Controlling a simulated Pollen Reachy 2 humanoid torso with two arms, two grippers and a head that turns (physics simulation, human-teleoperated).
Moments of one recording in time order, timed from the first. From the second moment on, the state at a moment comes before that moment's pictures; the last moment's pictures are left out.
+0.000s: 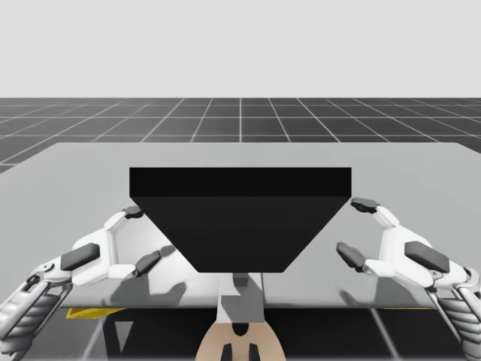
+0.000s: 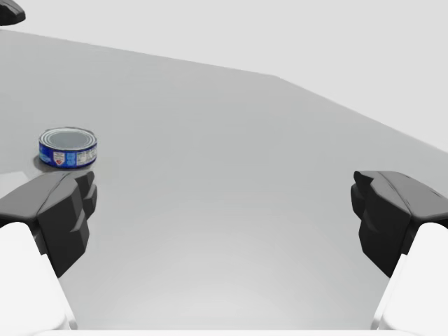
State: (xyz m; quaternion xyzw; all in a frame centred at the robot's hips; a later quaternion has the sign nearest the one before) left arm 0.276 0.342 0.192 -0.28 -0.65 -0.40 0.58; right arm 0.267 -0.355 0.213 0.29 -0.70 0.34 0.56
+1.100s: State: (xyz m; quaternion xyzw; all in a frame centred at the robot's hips) left arm 0.368 0.237 0.114 -0.33 -0.55 -0.42 0.64; right arm 0.255 -0.344 0.201 0.30 -0.68 0.39 0.54
